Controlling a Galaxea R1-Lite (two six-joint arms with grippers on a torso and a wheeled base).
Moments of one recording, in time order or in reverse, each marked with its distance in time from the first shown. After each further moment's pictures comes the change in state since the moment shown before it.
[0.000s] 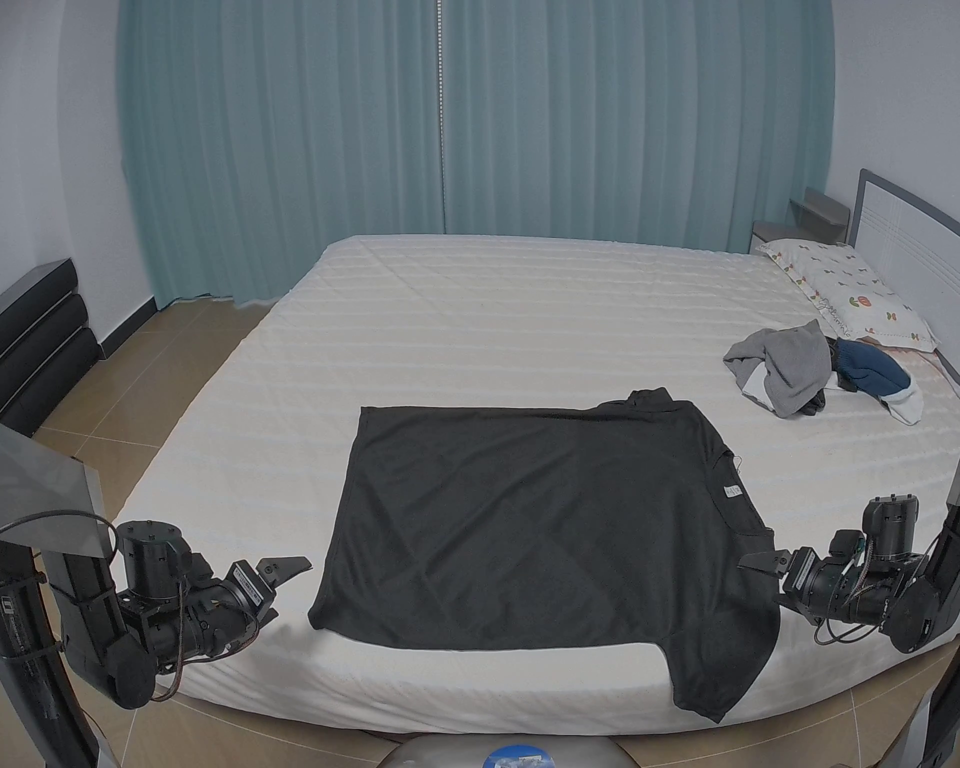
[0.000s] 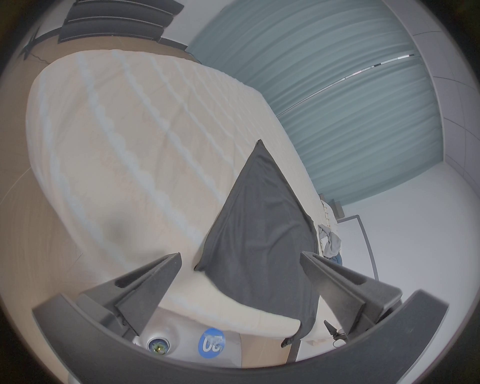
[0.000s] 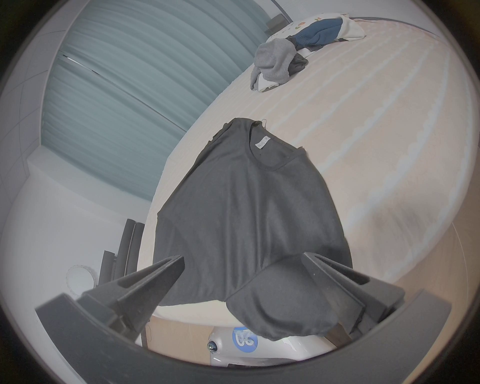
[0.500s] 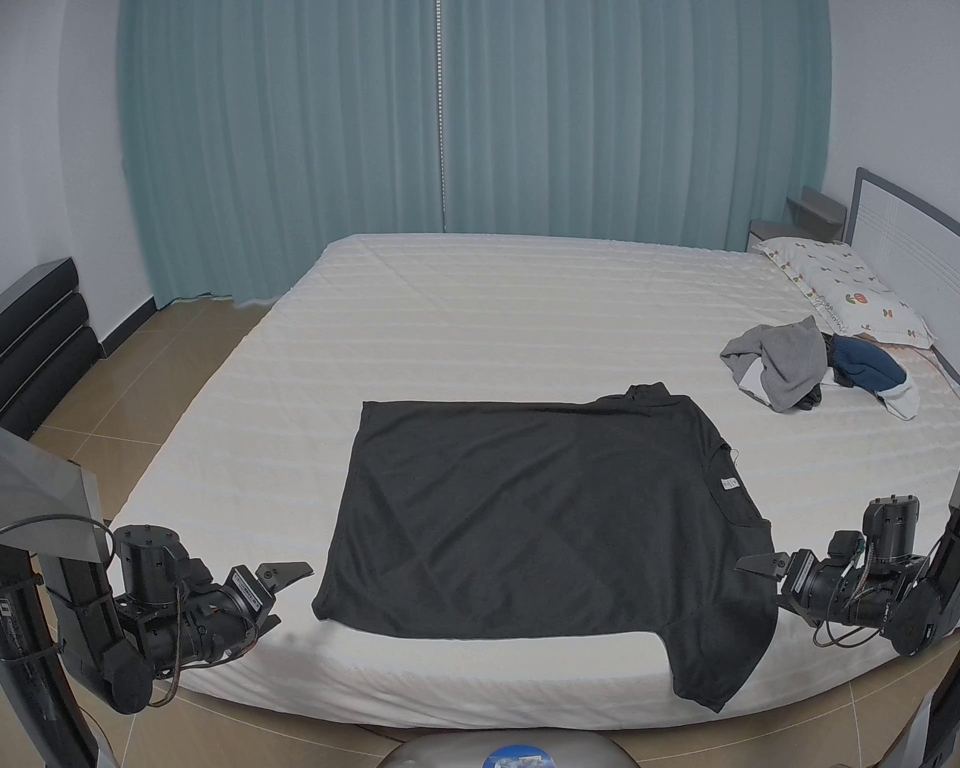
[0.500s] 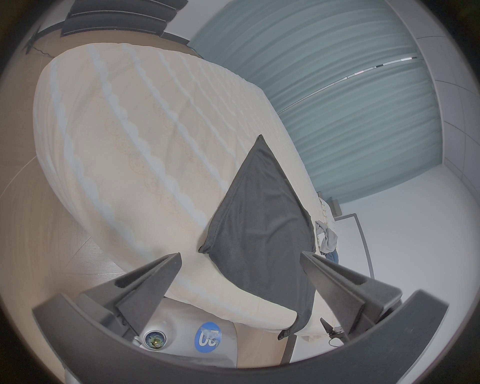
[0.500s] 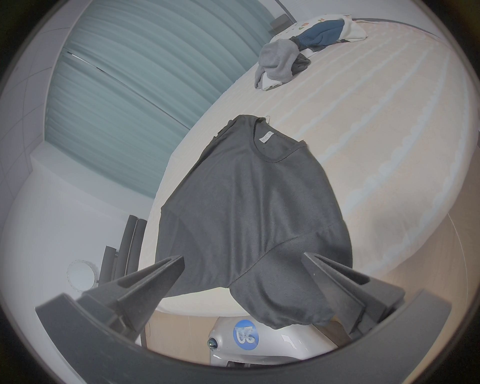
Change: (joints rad) left arm -0.008 -0.013 0.017 -0.005 -0.012 -0.023; right arm 0.032 -0.017 0.009 -0.001 -0.001 -0.004
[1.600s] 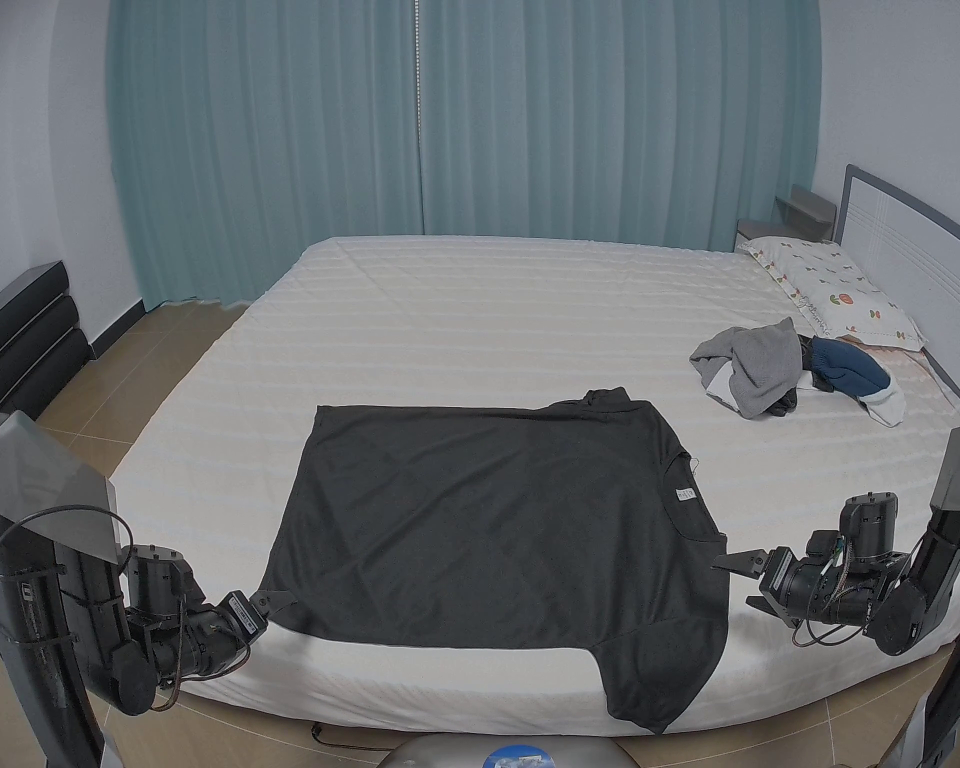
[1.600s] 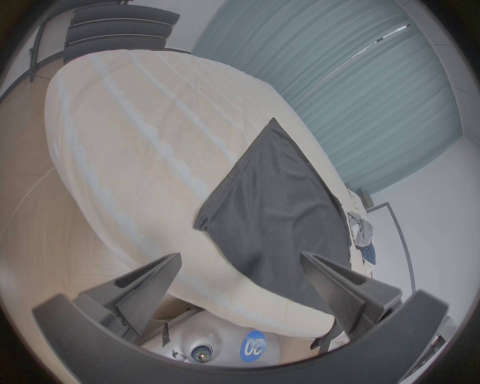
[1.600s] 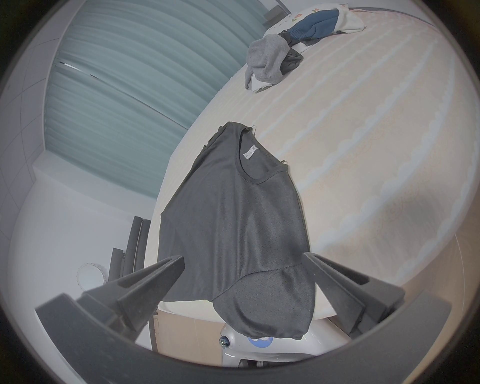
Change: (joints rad) left arm 0.063 0.132 0.008 -0.008 0.101 0.167; right arm 0.078 0.046 -0.050 0.001 -0.010 0.089
